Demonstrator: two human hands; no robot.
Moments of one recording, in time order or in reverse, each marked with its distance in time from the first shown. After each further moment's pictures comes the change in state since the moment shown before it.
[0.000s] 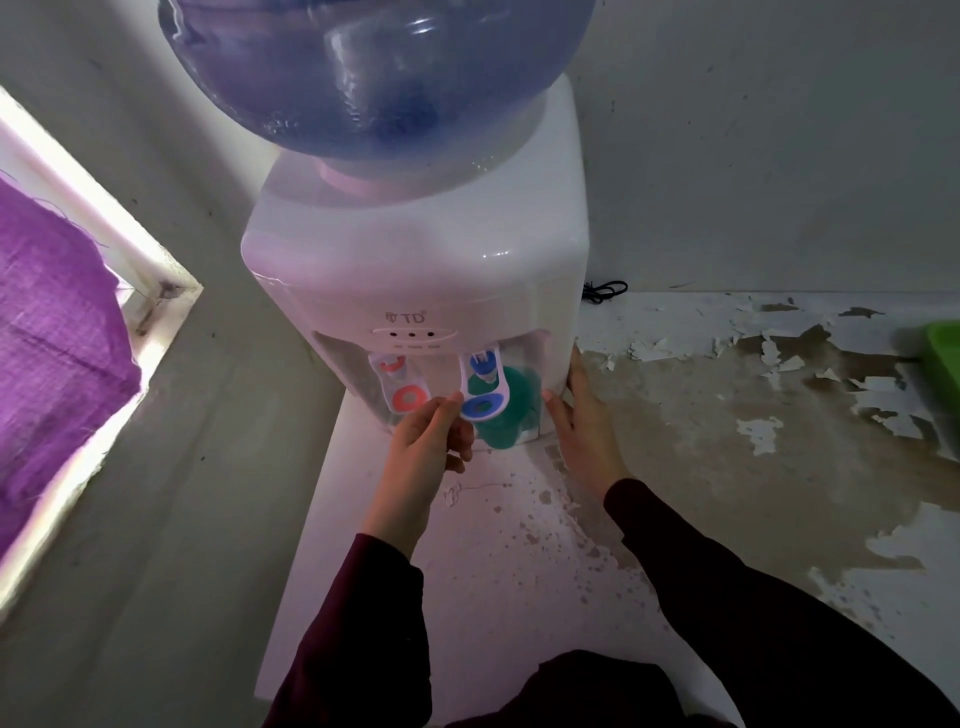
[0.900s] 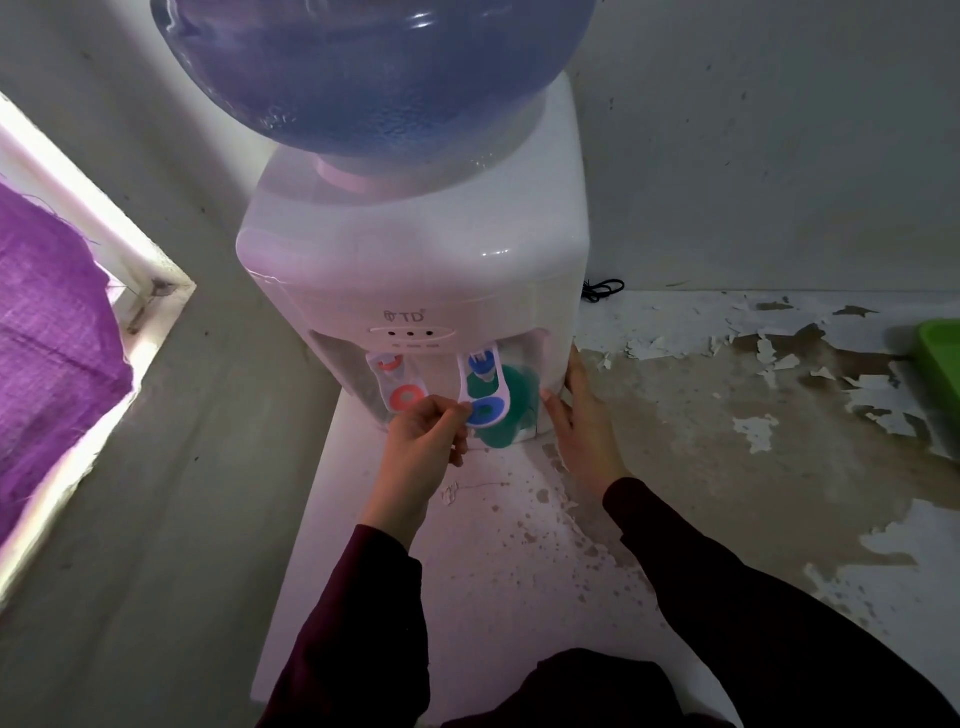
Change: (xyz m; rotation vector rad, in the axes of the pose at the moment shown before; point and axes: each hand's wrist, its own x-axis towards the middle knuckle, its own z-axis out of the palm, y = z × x) left_hand 0.013 -0.005 -0.002 0.096 0.014 0.042; right_hand -0.002 -0.008 -0.003 -0.006 -0.014 0.034
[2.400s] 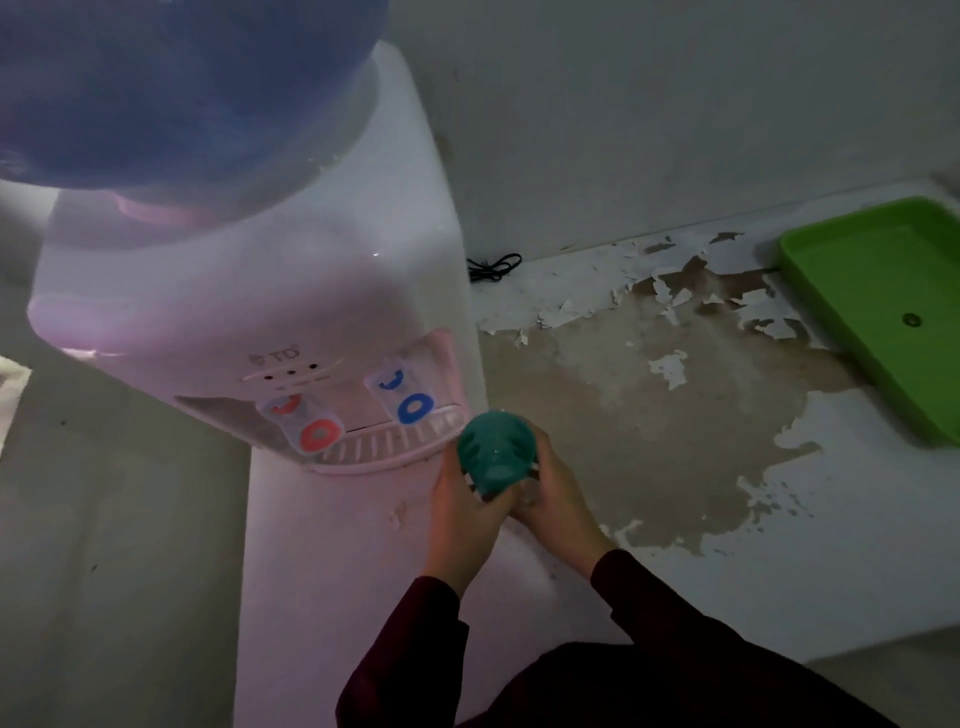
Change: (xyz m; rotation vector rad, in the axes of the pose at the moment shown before) left_hand -0.004 -0.091 0.067 0.284 -0.246 0.208; right_hand -0.088 0.013 -0.007 0.270 0.019 0.235
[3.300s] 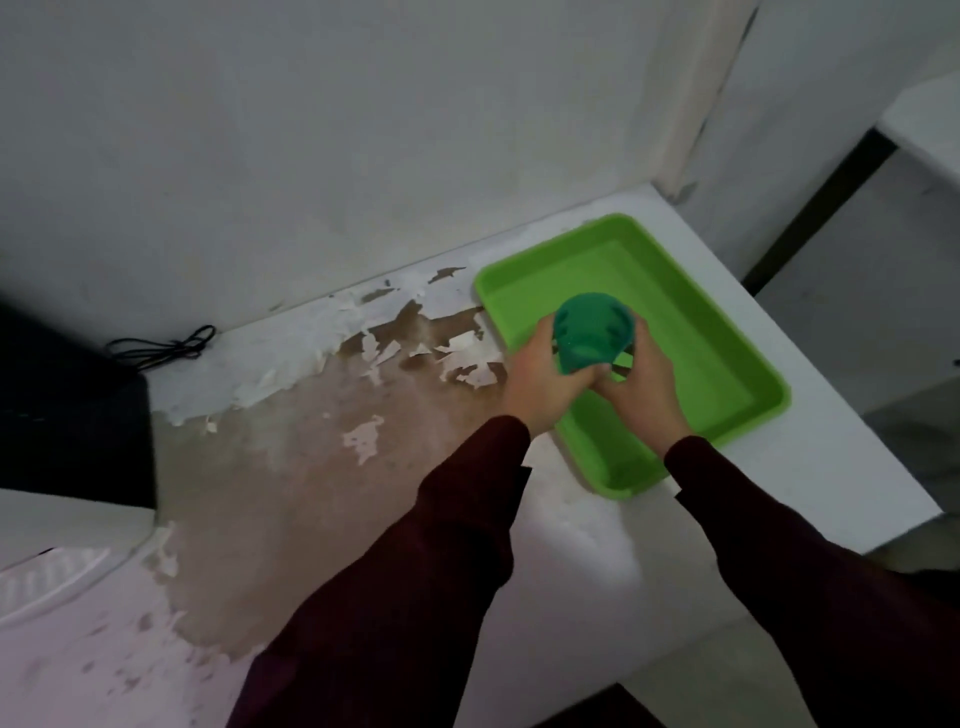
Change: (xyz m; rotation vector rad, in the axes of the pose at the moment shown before) left_hand 0.102 0.164 0.477 0.103 -0.443 0.218; right_hand 0.036 0.057 -0.505 -0.237 0.507 -0.053
